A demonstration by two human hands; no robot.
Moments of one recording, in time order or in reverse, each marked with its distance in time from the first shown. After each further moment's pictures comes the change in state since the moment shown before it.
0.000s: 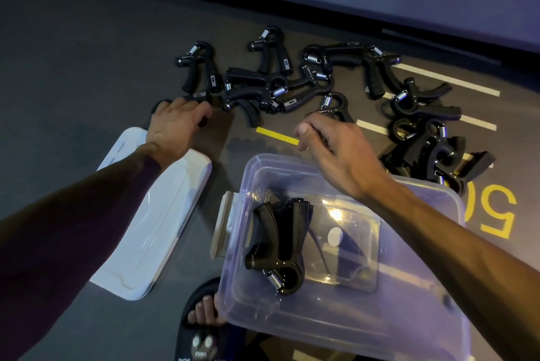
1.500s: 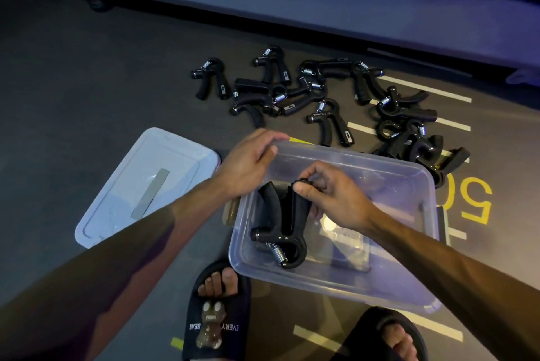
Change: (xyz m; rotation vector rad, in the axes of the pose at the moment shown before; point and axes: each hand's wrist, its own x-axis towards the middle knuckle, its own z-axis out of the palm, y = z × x) left_hand -0.082 0.137 -0.049 -0.858 -0.012 0.138; right_hand -0.089 0.004 0.029 0.562 -0.214 0.319
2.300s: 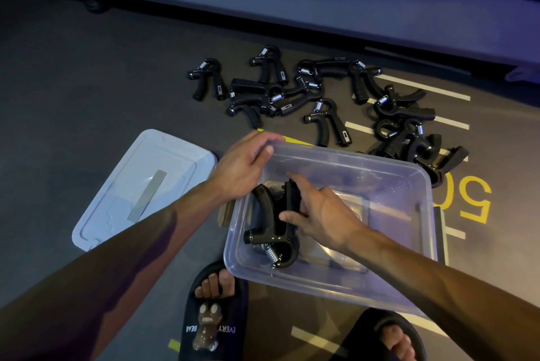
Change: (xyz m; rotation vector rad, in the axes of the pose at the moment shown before) left_hand -0.001 -0.002 0.001 -0.018 0.011 -0.029; right_hand -0.012 0.002 0.019 -0.696 -0.065 -0.042
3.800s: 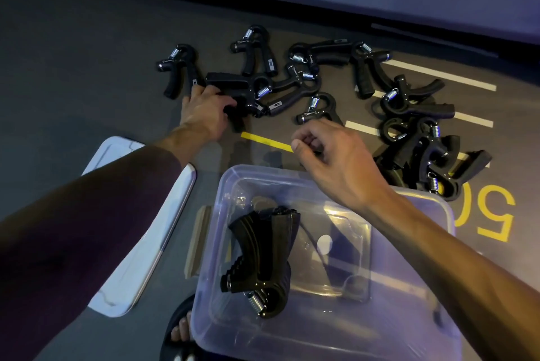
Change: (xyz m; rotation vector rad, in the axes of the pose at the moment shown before) left_hand 0.151 -0.097 -0.022 0.698 -0.053 -0.340; right_hand 0.081 0.024 -0.081 0.137 0.409 -0.140
